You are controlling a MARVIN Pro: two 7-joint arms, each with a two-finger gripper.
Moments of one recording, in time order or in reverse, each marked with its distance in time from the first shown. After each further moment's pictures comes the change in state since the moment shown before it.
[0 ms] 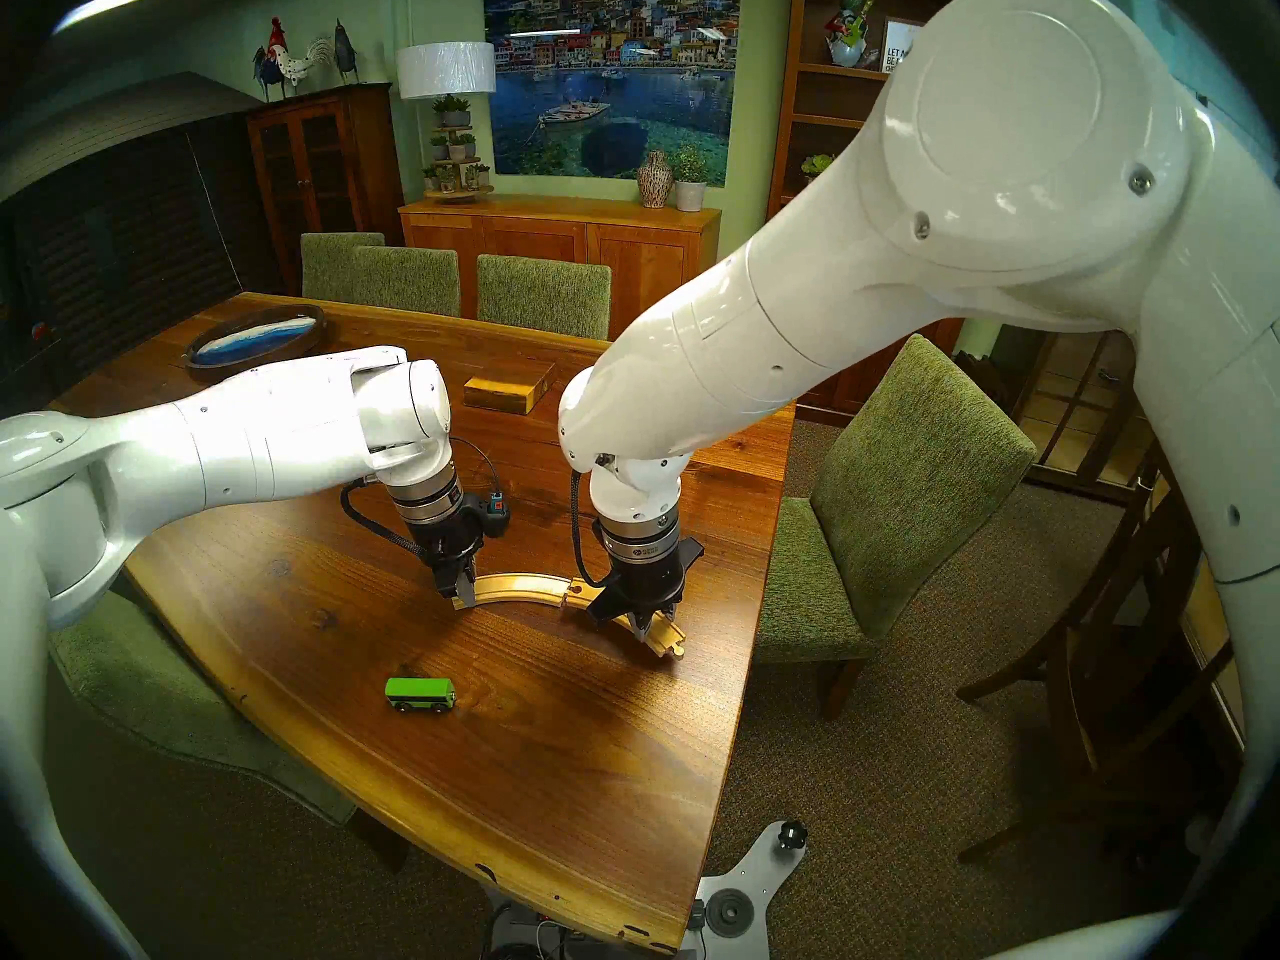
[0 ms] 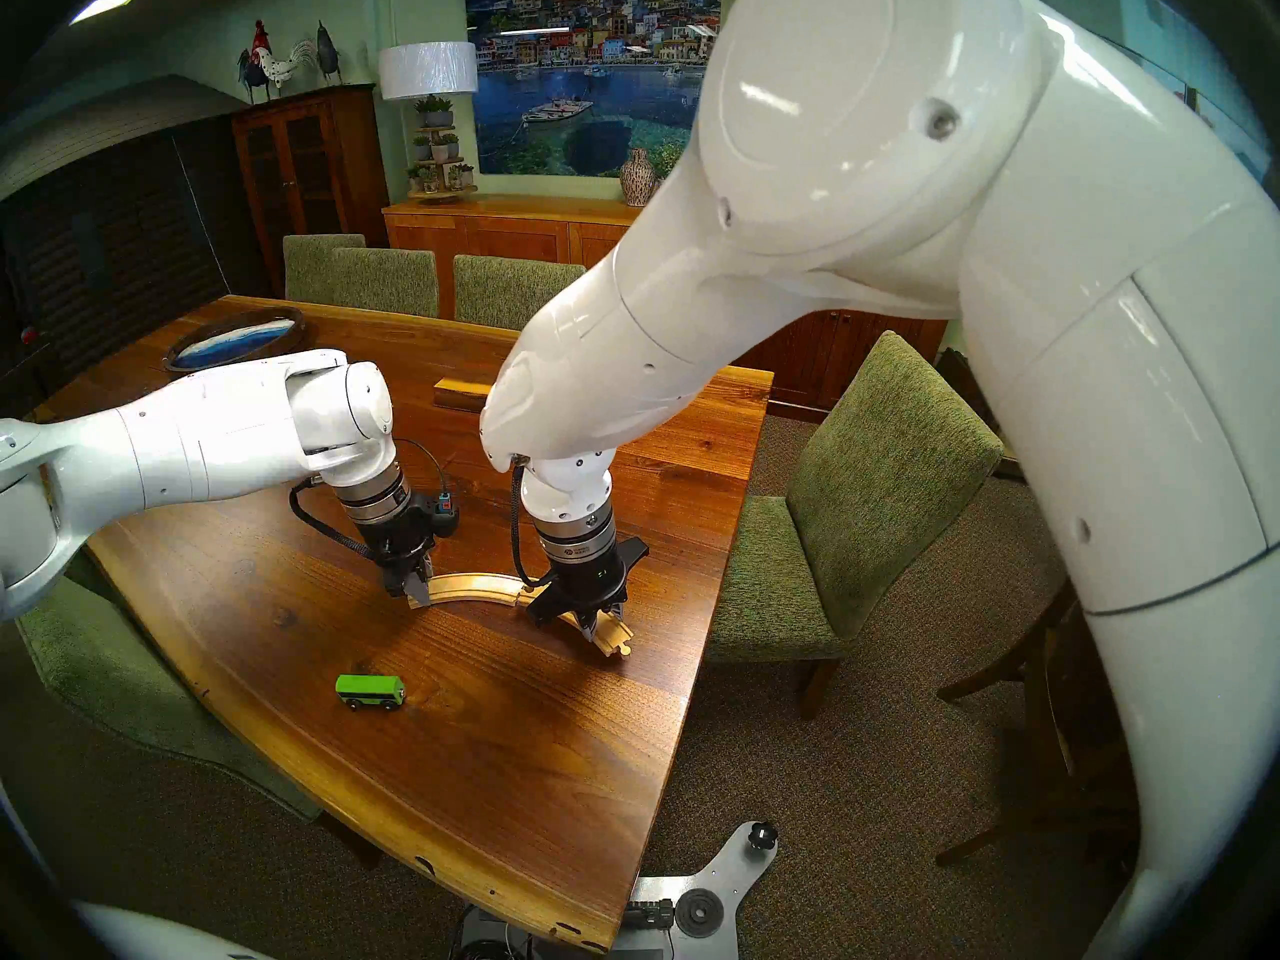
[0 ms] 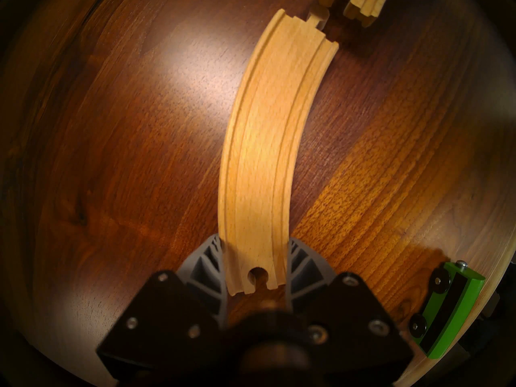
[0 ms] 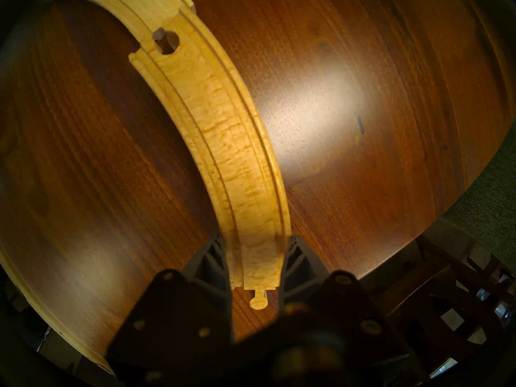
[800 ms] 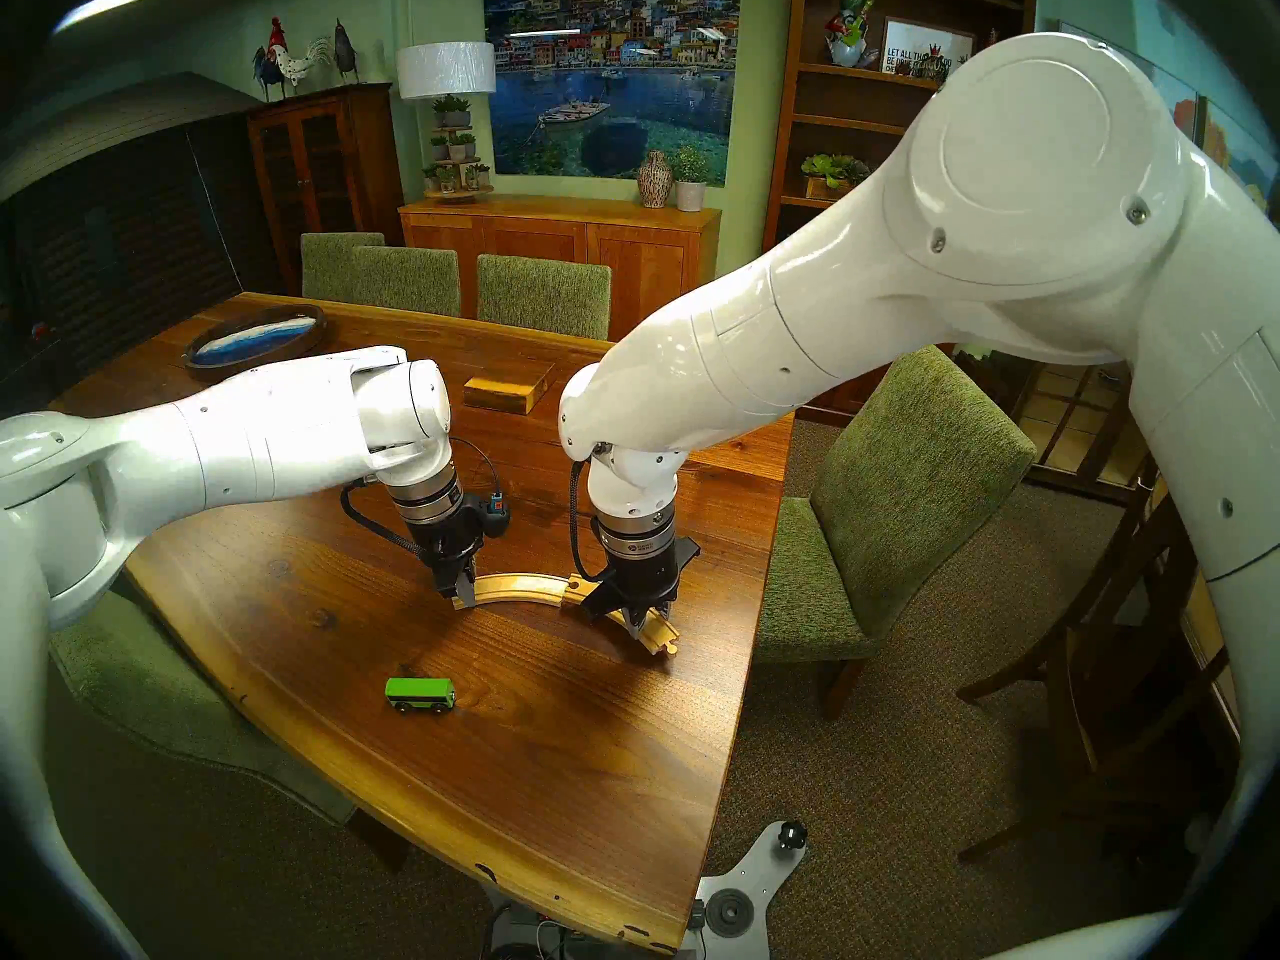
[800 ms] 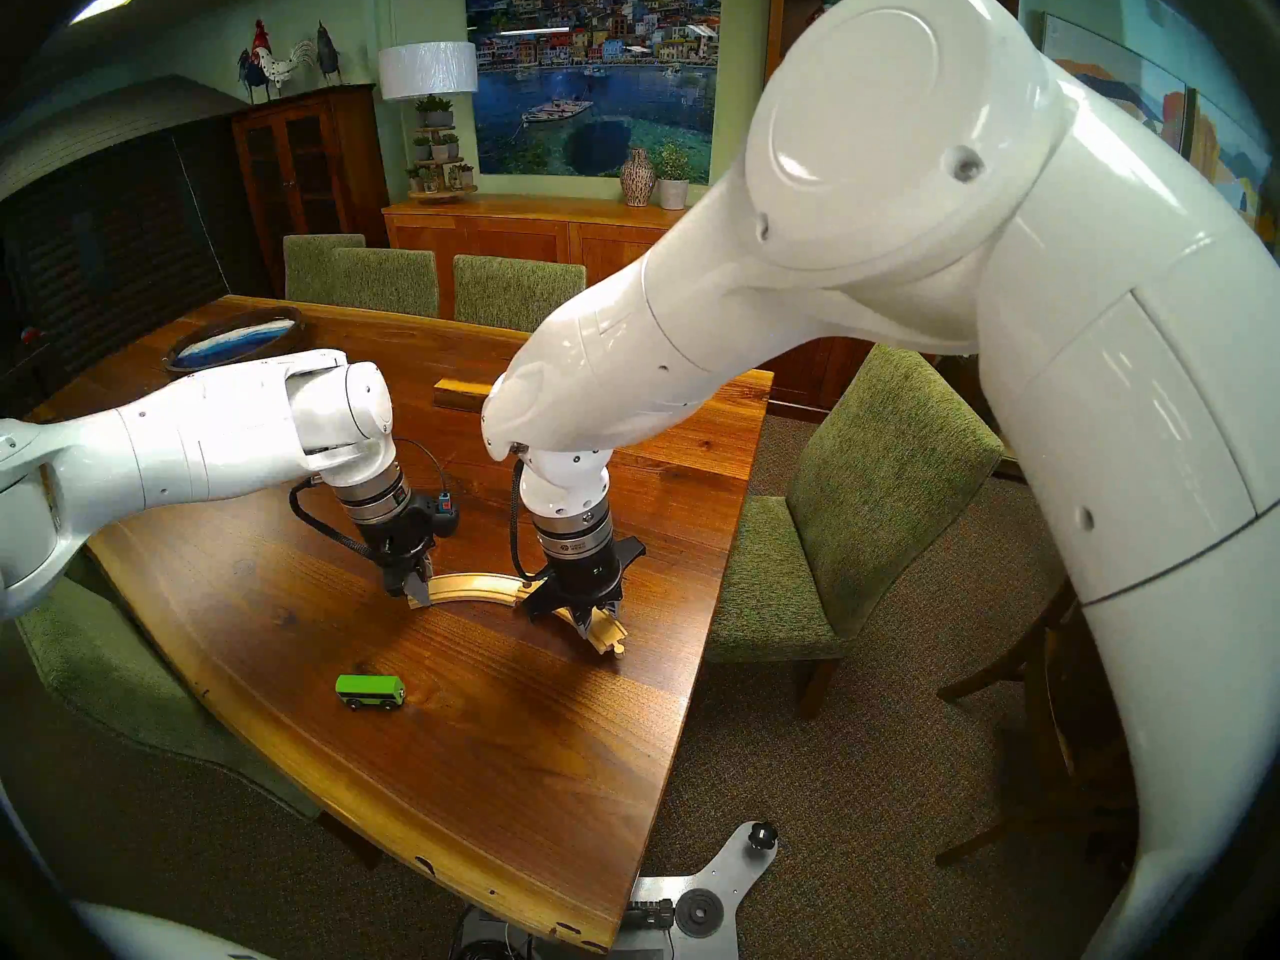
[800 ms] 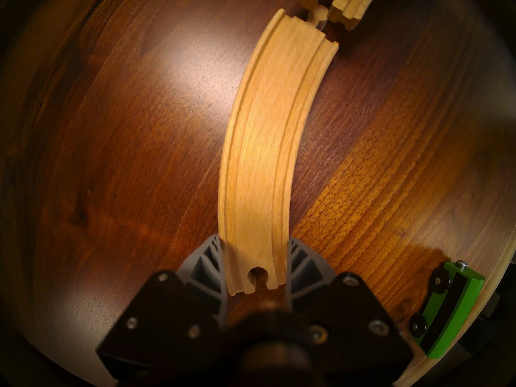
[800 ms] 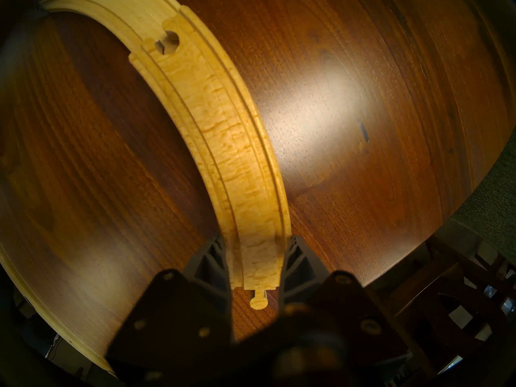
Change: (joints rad) left arm 0.001 0.000 -0.002 0.000 0.002 0.000 -0.001; right arm -0.070 0.066 0.088 0.056 0.000 0.044 -0.111
